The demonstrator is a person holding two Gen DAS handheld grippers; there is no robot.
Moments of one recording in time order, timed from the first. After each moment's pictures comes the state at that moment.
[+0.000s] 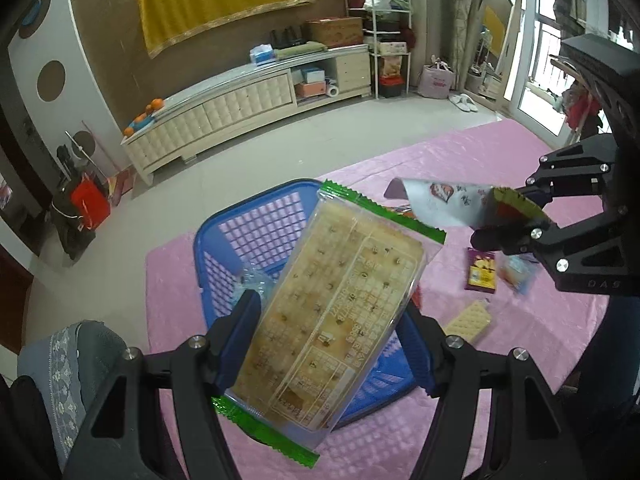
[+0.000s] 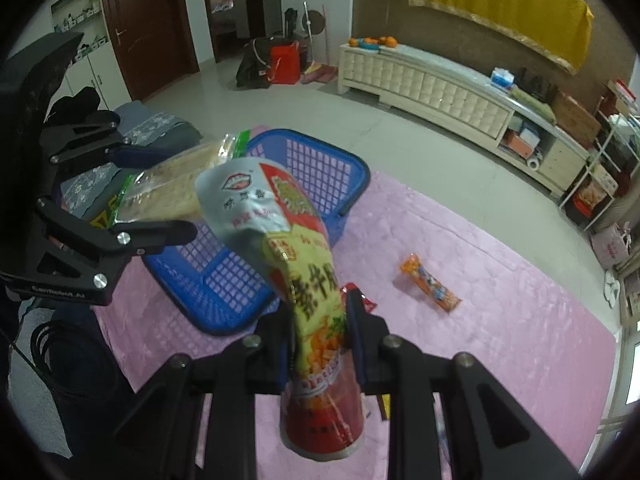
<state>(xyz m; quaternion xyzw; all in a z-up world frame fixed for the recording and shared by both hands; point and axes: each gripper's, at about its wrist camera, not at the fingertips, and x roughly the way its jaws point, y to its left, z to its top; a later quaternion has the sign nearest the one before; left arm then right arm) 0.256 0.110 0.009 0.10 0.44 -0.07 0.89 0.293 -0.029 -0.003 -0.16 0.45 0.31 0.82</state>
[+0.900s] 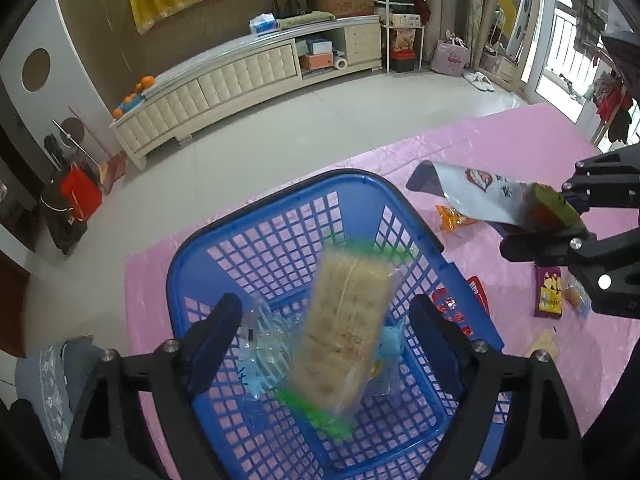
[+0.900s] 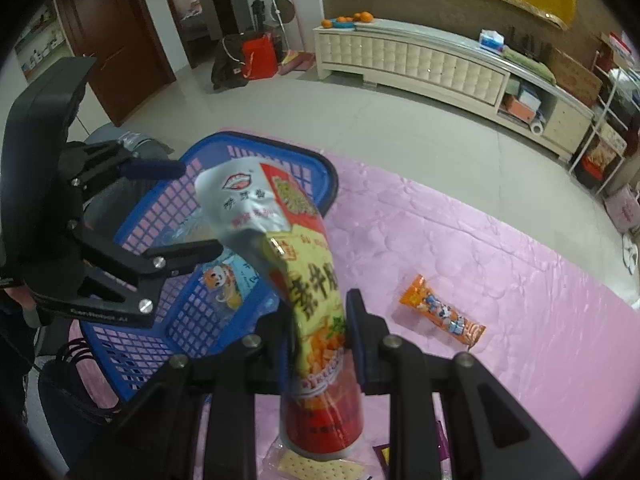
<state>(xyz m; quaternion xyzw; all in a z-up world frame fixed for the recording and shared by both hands) 0.366 0.132 -0.052 0.10 0.48 -0.07 0.87 0.371 -0.017 -0.053 -0.10 0.49 0.28 0.82</state>
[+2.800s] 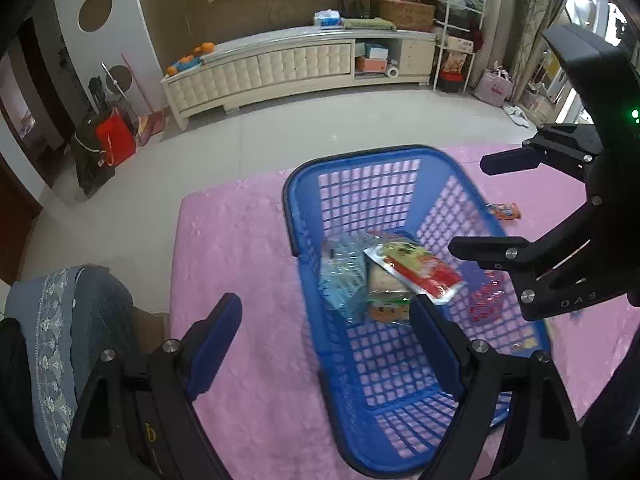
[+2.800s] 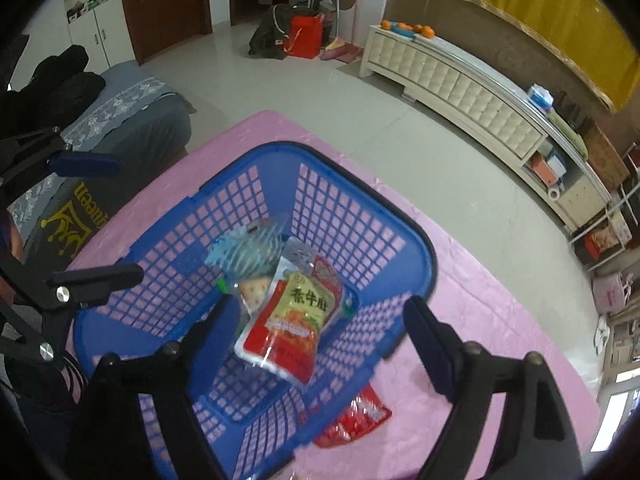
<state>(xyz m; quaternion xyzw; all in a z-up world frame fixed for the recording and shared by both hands) 0.295 0.204 -0.017 0.03 0.48 0.00 0.88 0.373 0.073 -0.043 -0.24 0.46 0.31 0.80</state>
